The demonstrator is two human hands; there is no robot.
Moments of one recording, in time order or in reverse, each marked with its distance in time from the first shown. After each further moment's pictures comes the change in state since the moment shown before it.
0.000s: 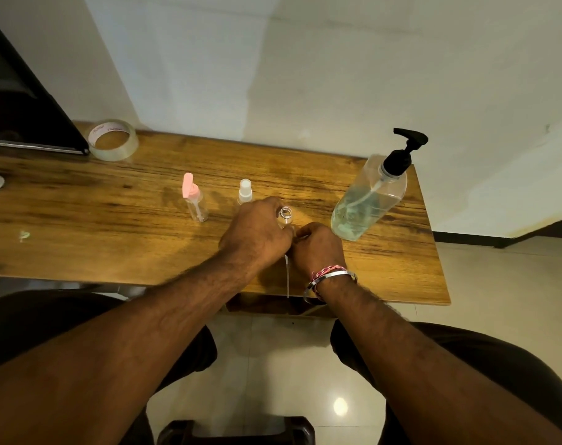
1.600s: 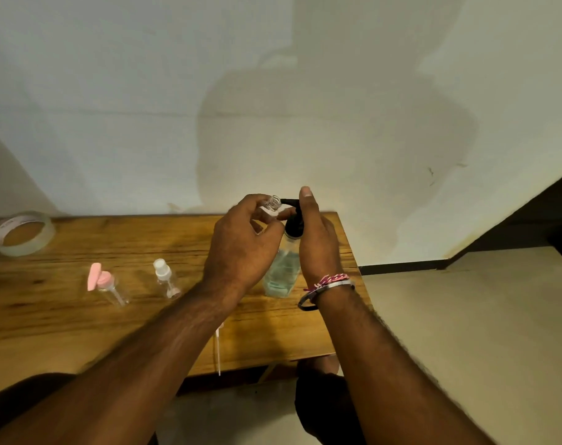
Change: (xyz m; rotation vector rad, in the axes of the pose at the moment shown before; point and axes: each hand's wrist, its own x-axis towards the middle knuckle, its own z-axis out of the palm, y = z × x) left_hand 0.027 0.129 0.012 -0.434 0.127 0.223; right_hand 0.014 -0.043 -0.150 0.757 0.195 -0.057
